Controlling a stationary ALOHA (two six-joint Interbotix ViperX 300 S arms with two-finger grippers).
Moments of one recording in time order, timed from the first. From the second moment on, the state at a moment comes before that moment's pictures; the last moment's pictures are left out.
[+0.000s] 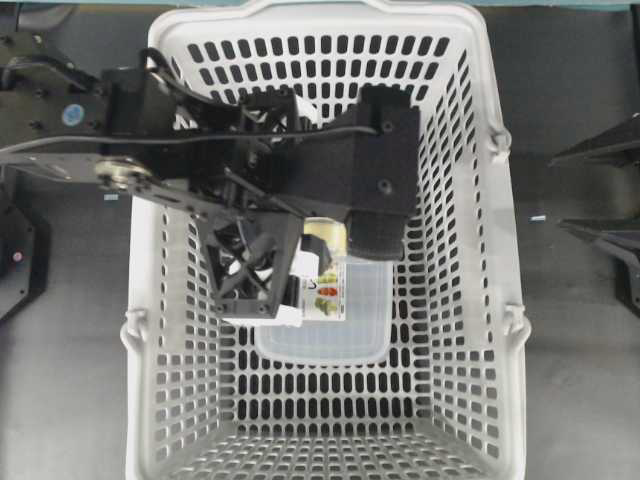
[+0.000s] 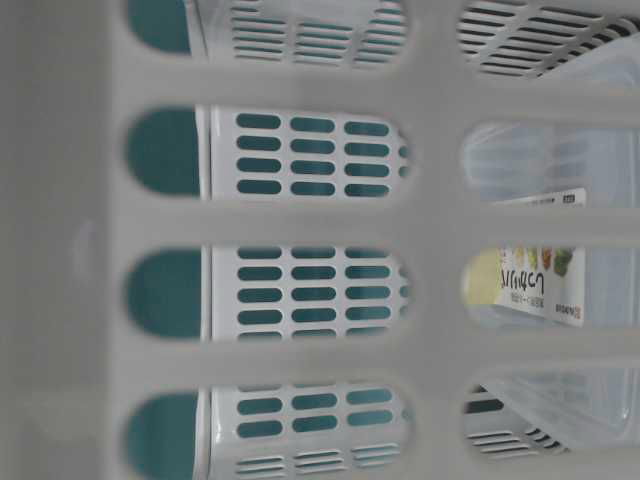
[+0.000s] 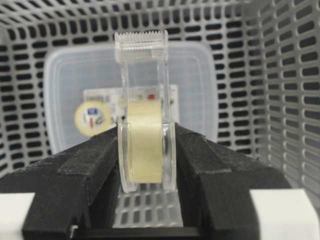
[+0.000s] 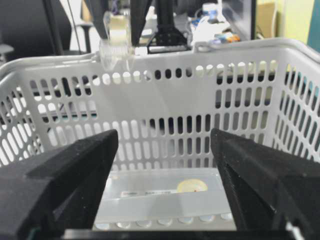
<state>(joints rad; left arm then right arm) -0.10 0.06 -0.35 0.04 1.33 -0.04 0.00 -1.05 1.17 0.01 -0.11 0.05</state>
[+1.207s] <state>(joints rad) -0.10 -0.03 -0.04 0.04 1.02 -0.05 0.01 -1.08 1.17 0.01 -0.11 0.05</state>
